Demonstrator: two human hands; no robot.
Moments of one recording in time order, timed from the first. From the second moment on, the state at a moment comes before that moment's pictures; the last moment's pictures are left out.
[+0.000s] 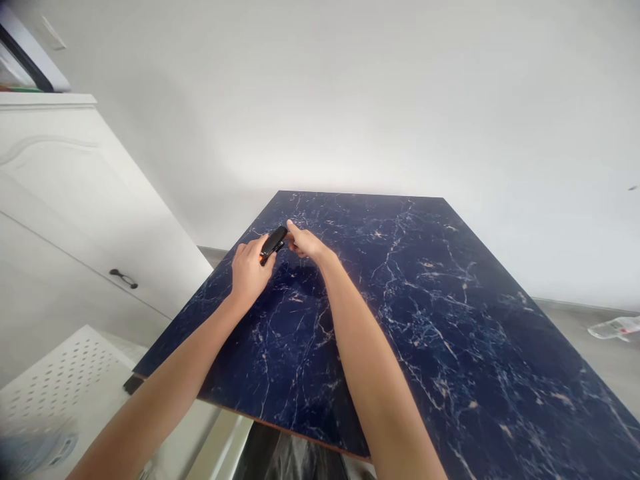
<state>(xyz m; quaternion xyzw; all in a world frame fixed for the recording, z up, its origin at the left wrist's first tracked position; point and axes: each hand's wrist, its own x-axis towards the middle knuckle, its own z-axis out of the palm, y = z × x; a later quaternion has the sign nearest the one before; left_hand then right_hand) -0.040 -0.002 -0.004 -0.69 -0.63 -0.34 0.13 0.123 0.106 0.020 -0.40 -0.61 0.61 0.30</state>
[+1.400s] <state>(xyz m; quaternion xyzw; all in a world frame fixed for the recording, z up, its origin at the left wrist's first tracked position) -0.033 -0.026 0.012 -0.81 -0.55 -0.18 0.08 0.130 0.122 0.034 -0.51 -0.66 0.46 0.32</state>
